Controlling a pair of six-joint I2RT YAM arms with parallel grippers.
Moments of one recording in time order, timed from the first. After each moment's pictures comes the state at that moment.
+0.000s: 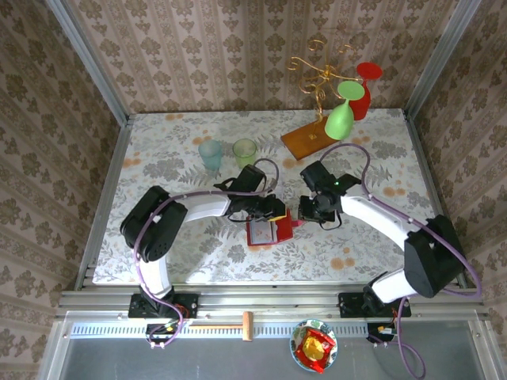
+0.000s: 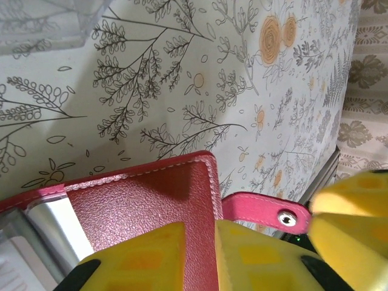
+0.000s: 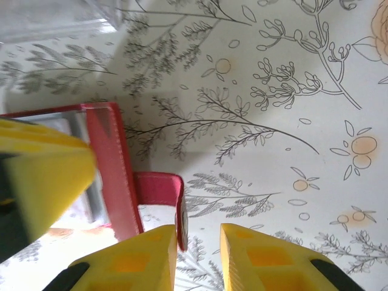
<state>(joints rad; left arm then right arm) -0.78 1.84 1.04 -0.08 0.61 -0.86 0.52 1.44 1.01 -0.81 -0.09 0.65</state>
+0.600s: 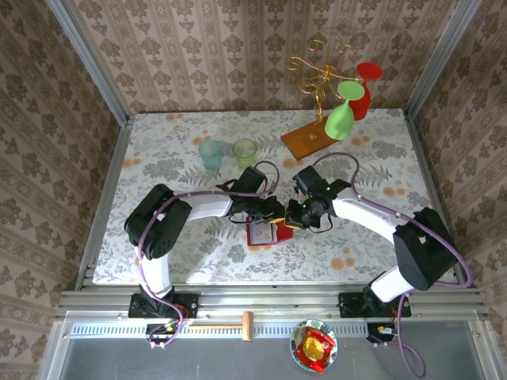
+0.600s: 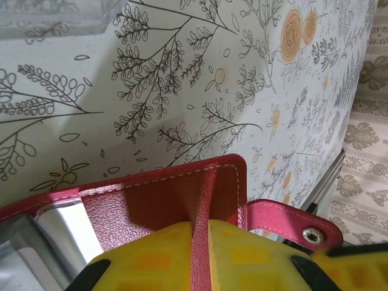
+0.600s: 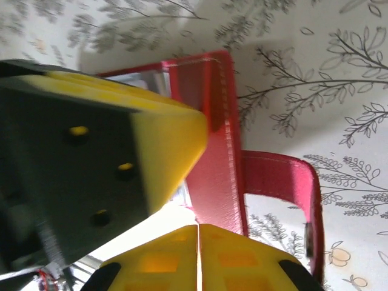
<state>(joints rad) -0.78 1.86 1.04 -0.07 0.62 -0.87 0.56 1.53 0.95 -0.64 -0.32 0.77</state>
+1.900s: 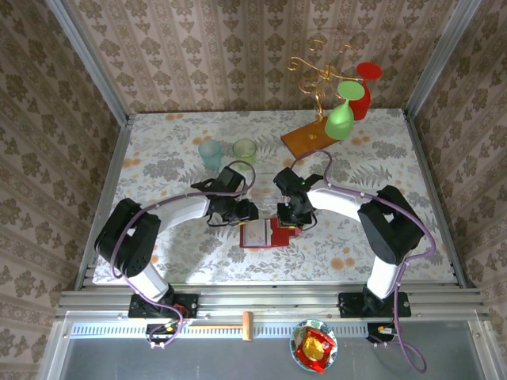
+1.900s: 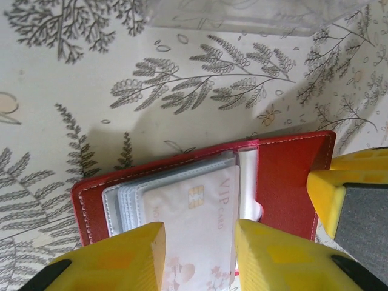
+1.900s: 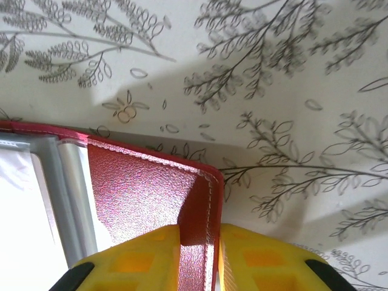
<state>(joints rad) -0.68 1.63 0.93 -0.42 0.38 -0.72 0.64 1.78 1.11 -0.70 -0.15 0.64</state>
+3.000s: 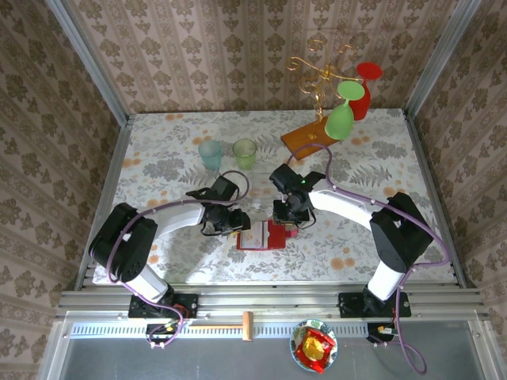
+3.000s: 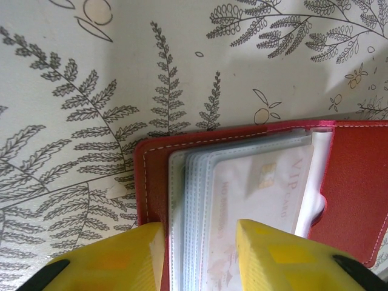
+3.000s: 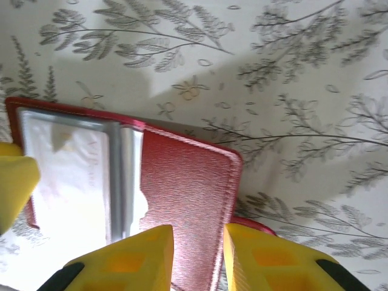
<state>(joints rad) -0.67 1.59 0.82 -0.42 0.35 -0.71 0.68 1.70 1.17 -0.77 -0.14 0.66</state>
